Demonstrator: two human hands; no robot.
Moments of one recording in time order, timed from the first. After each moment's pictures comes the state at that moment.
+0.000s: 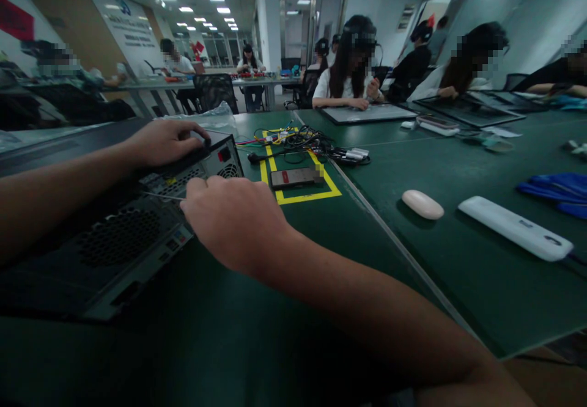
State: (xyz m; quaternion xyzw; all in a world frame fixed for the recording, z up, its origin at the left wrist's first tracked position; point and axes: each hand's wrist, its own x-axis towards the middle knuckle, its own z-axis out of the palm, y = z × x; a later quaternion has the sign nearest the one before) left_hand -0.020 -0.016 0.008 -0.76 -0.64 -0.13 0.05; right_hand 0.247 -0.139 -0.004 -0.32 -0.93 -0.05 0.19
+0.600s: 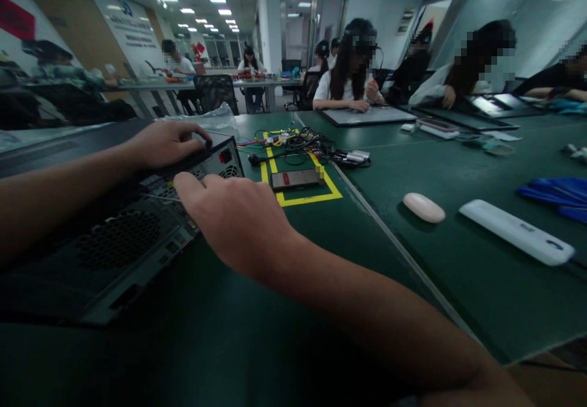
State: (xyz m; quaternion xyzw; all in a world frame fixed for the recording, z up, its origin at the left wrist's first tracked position) left_hand -0.022 -0.012 0.005 -0.75 -0.64 -0.14 0.04; right_hand 0.250 -0.135 -0.005 -0.30 -0.93 -0.06 0.19
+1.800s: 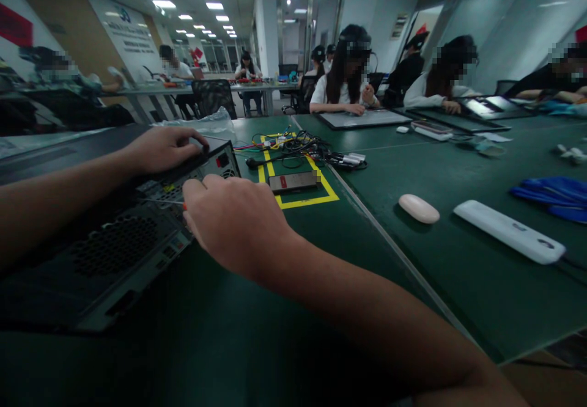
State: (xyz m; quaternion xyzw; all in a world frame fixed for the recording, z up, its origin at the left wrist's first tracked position) left_hand -0.019 -0.018 0.008 -0.76 -0.64 -0.12 0.04; right_hand 0.251 -0.137 0.000 -0.32 -0.93 -0.05 0.20
